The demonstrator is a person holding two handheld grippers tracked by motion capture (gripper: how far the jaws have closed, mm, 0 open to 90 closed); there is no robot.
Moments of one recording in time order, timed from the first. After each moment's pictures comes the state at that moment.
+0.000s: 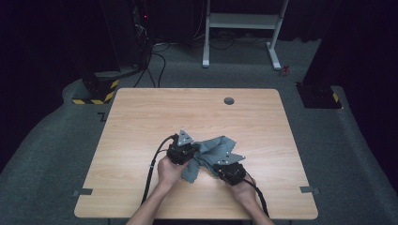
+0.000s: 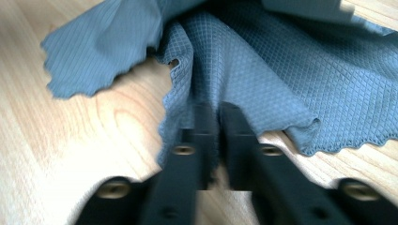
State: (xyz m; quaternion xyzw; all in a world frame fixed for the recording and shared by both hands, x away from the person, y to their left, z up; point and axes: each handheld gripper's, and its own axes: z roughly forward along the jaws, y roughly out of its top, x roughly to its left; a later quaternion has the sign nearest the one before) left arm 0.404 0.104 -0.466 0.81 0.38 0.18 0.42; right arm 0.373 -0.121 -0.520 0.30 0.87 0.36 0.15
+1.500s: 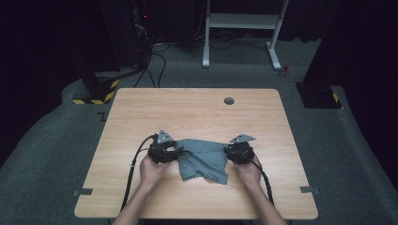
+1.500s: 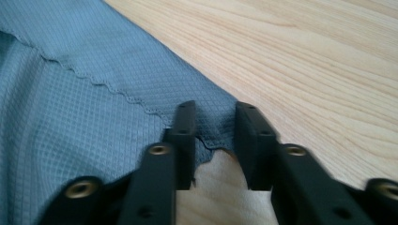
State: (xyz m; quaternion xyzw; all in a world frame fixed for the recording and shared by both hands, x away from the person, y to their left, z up) left arm 0.415 0.159 -0.489 0.81 0.42 0.18 0.38; right arm 0.440 -0.151 -0.519 0.41 0.82 0.34 0.19
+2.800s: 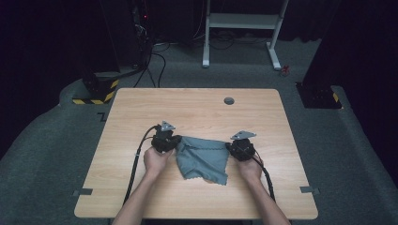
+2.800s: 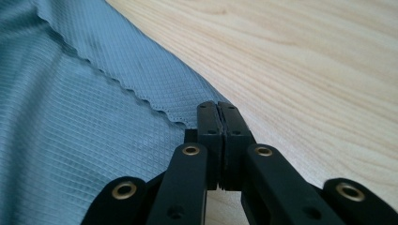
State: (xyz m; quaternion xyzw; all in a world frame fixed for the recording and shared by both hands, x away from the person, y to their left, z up) left arm 0.452 0.159 -0.489 0.79 0.45 0.17 0.38; right arm 0.449 -0.154 -0.511 0.39 0.83 0.35 0.18
